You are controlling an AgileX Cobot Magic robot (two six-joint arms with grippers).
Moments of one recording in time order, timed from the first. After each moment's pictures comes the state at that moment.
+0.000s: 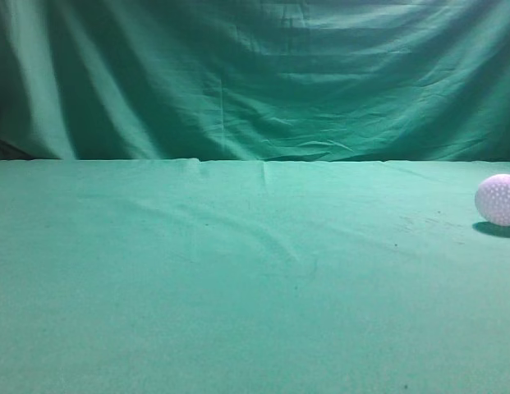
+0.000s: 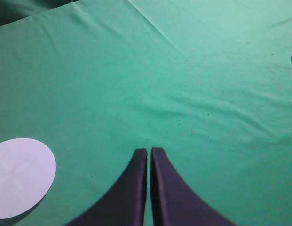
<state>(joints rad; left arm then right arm) -0.18 0.65 -0.55 -0.51 0.57 0.65 0.25 1.27 -0.81 0.03 0.83 -0.15</state>
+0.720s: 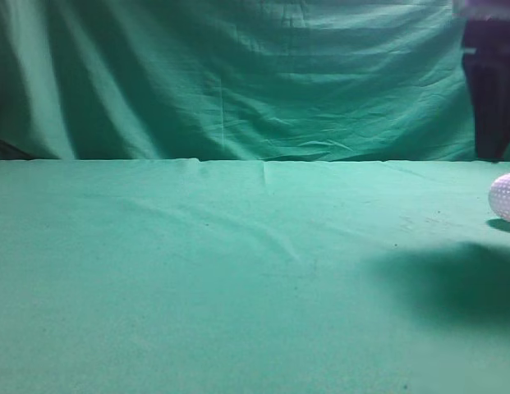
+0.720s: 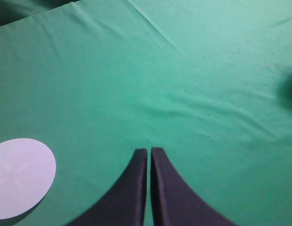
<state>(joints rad) -0.18 0.65 -0.55 -0.51 0.57 0.65 0.25 1.73 -1.06 0.03 0.85 -0.01</state>
